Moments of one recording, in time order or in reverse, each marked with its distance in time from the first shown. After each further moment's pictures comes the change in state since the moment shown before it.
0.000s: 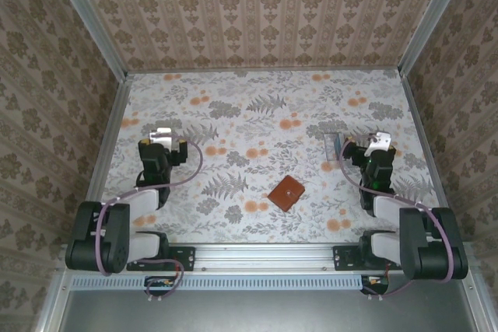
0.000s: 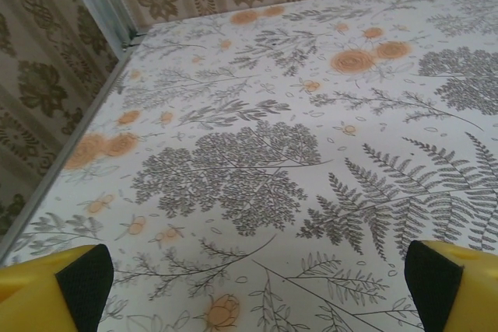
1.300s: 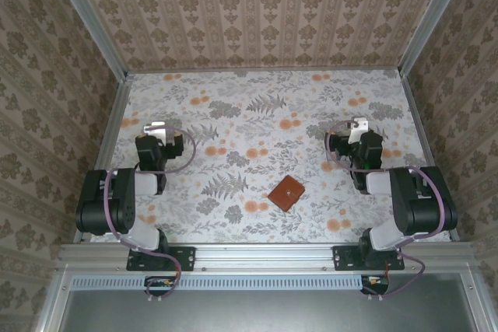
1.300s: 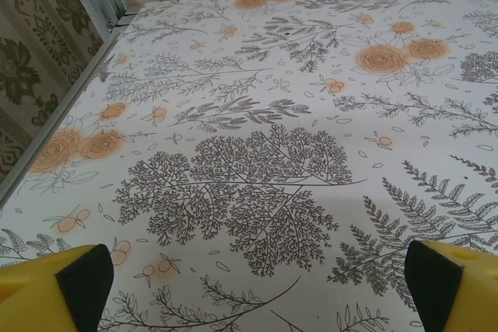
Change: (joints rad) left arm 0.120 0.263 0.095 0.144 0.127 -0.019; right arm 0.063 0.298 0.187 0.034 -0.240 -0.114
